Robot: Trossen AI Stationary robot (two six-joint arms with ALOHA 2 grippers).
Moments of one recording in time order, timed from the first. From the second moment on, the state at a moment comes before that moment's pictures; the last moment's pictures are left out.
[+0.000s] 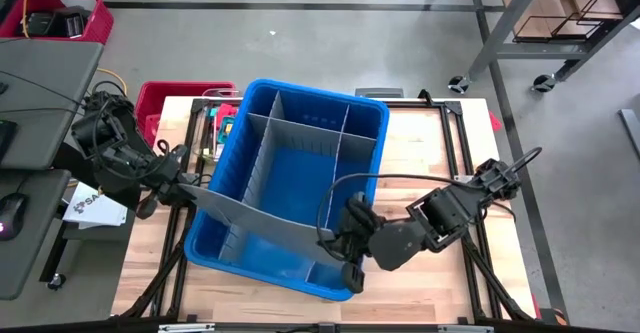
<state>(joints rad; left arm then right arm) -0.95 0.66 1.19 -1.38 -0.45 -0.69 0.57 1.93 2.33 -1.00 0.45 0.64</state>
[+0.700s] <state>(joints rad) -0.95 0.66 1.19 -1.38 -0.51 -0.68 0.58 1.95 2.32 -1.10 0.40 0.81</state>
